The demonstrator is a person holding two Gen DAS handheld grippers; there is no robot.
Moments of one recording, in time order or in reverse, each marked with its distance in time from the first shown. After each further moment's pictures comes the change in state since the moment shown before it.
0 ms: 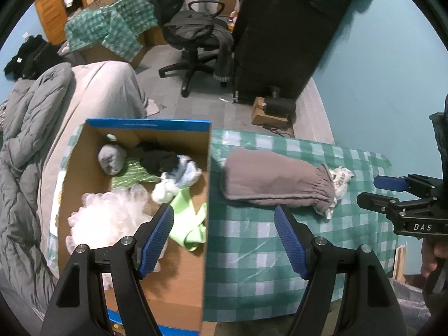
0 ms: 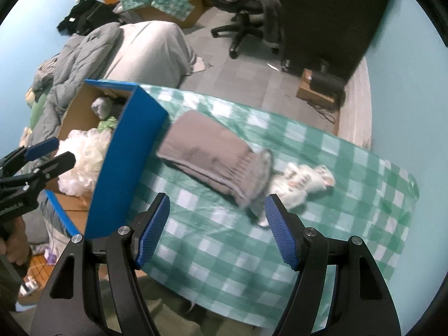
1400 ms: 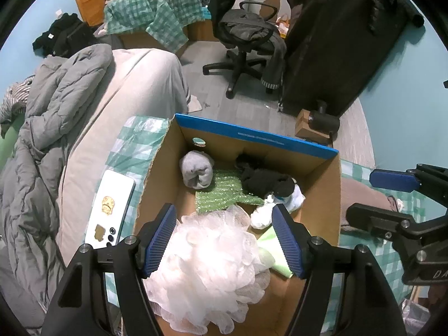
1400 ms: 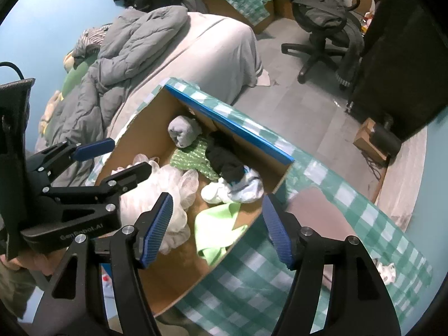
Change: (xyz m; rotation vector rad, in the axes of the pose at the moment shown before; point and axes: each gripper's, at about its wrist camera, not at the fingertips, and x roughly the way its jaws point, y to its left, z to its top) left arm 0.022 0.150 0.018 -0.134 -0.015 0.111; right arm 0.066 0.176 0.094 -0.273 -0.005 0.129
